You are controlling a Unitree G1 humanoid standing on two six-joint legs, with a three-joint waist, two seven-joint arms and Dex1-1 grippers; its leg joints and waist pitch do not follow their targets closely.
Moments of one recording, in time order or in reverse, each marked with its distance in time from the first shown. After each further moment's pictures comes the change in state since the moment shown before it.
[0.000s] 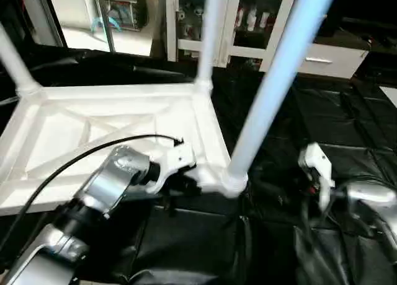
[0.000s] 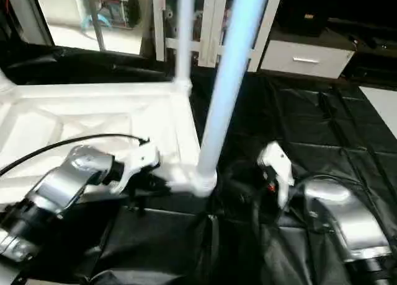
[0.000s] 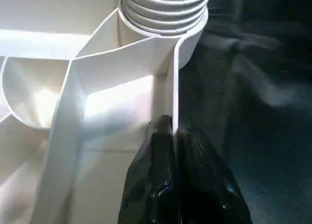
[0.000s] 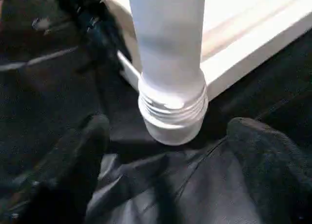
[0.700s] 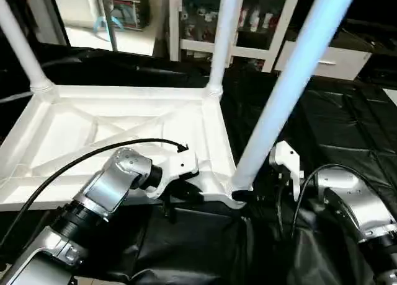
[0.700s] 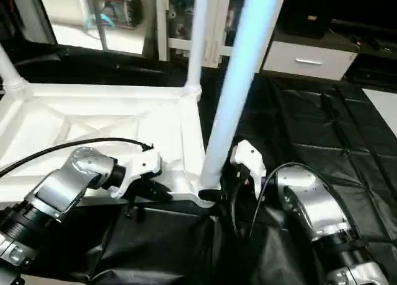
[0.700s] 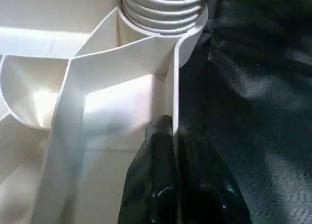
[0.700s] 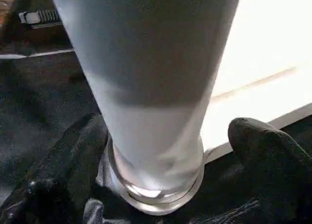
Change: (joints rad) left arm 0.007 0.007 -0.030 -0.048 -0.001 0.024 -0.031; right arm -0.169 0.124 0.116 0.211 -0.123 -0.175 0.051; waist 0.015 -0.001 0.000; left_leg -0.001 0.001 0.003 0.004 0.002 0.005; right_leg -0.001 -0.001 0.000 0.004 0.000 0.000
